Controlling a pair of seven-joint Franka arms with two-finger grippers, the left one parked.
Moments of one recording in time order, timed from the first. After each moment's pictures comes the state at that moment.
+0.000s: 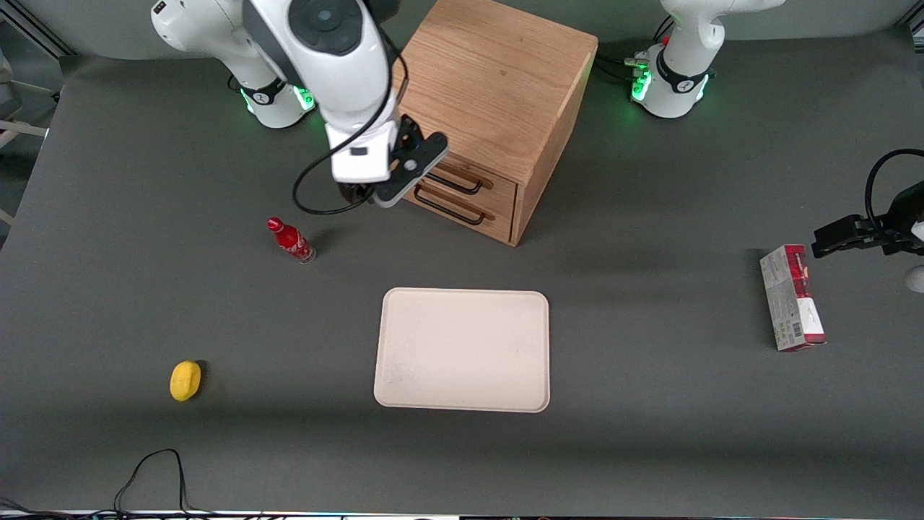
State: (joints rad) arm 0.75 0.27 -0.03 -1.42 0.03 1.59 -0.11
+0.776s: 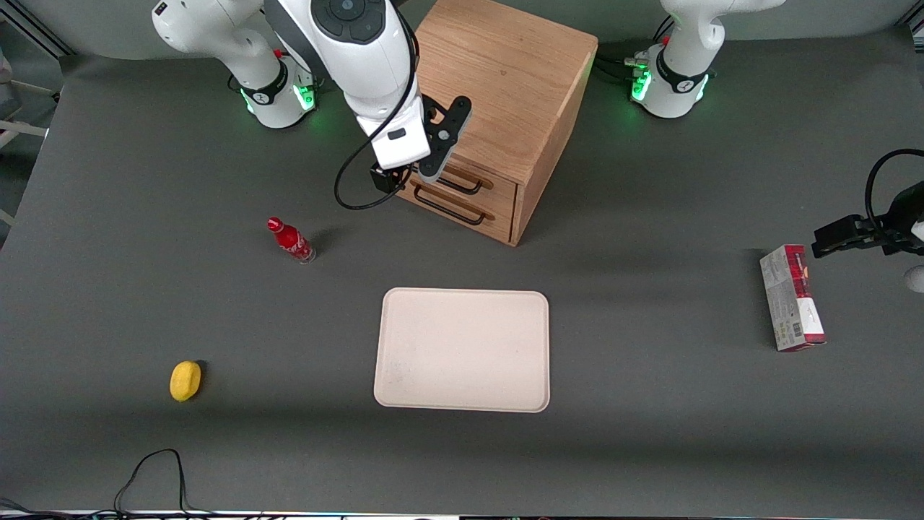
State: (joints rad) arm 0.77 0.27 -0.03 -1.43 0.12 1.61 -0.37
